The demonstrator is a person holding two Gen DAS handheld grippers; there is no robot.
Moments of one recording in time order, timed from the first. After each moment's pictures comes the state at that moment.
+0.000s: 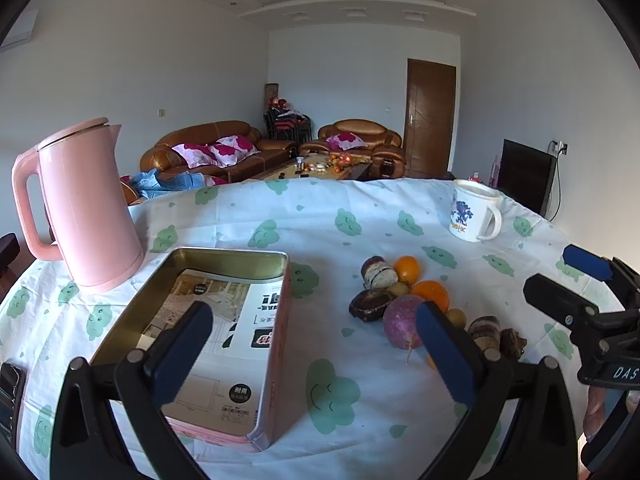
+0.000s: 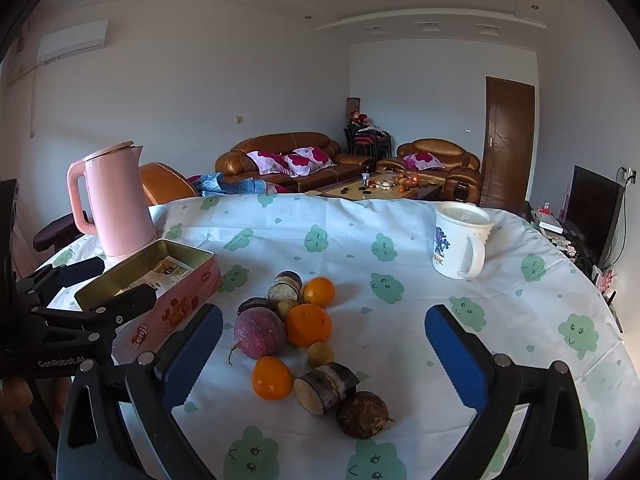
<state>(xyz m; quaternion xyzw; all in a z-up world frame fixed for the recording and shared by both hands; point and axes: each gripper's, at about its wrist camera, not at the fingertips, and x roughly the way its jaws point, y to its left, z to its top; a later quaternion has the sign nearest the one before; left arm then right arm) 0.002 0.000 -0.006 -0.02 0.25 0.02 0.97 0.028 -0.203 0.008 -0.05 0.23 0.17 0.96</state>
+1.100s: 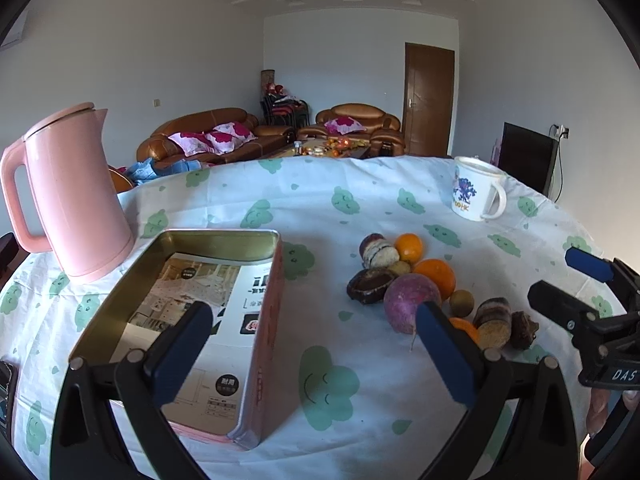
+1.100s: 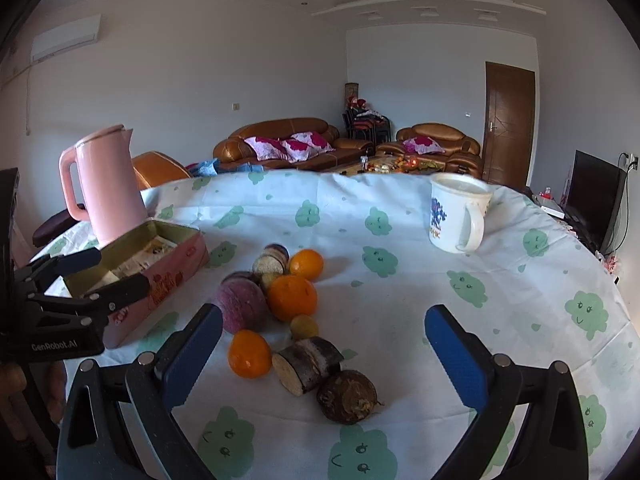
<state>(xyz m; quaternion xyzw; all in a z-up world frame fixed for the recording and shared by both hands) 0.015 -0.008 -0.028 -0.01 0.28 0.01 0.96 0.038 -0.222 -0.023 -0.04 0.26 0.17 0.95</state>
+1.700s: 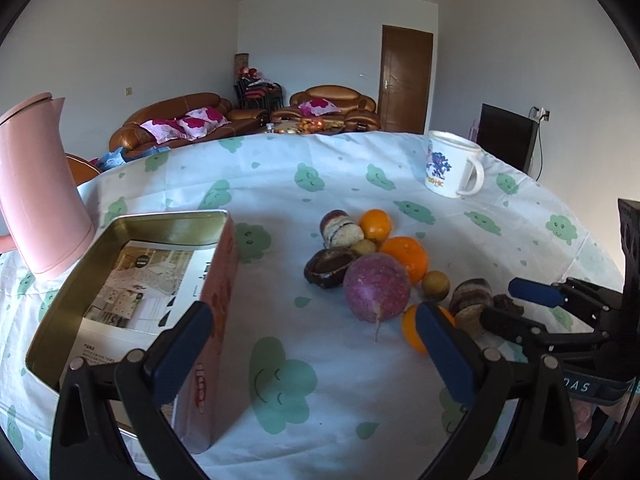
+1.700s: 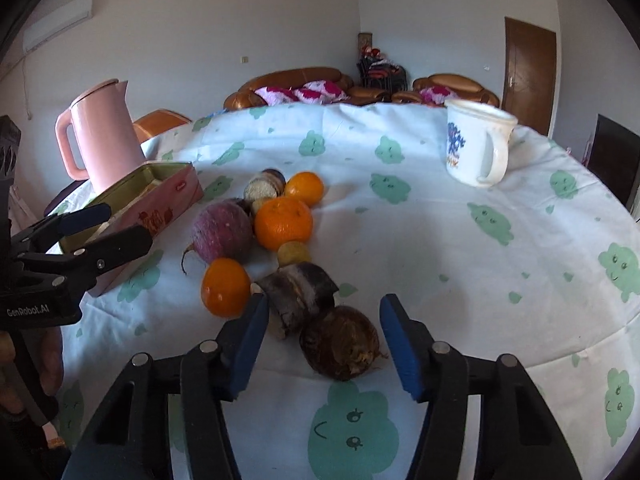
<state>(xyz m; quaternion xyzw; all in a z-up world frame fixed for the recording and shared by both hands) 0.034 -0.033 -0.043 -0.01 0.31 -0.04 0.95 0.059 -0.233 -0.065 -0.04 0.36 0.21 0.91</state>
